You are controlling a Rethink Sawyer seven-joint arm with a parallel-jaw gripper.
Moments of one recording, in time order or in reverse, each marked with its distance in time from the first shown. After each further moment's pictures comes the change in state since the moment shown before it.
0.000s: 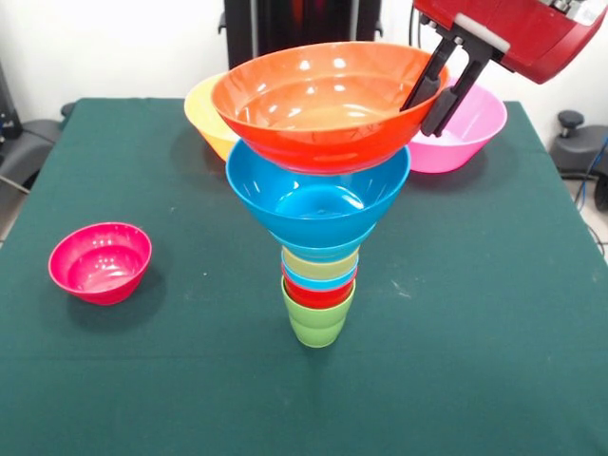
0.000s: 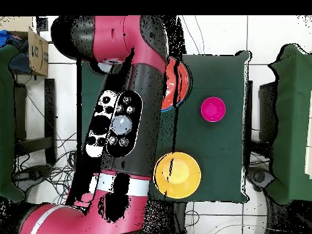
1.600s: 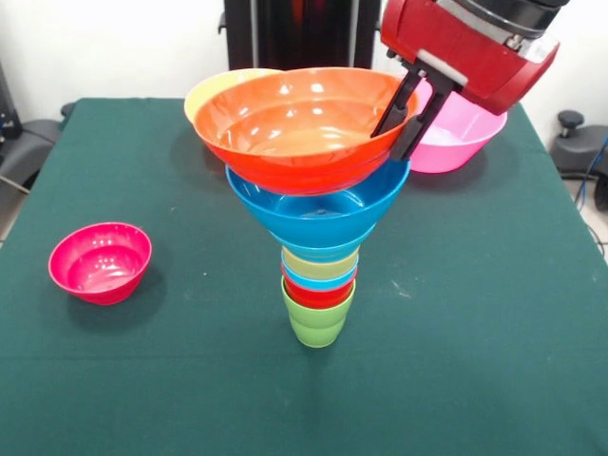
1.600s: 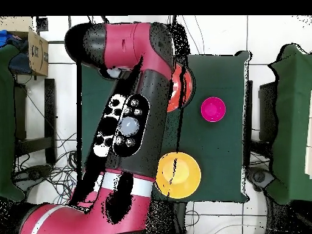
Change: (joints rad) arm -0.003 -0.003 0.000 0.092 0.000 -0.090 0.000
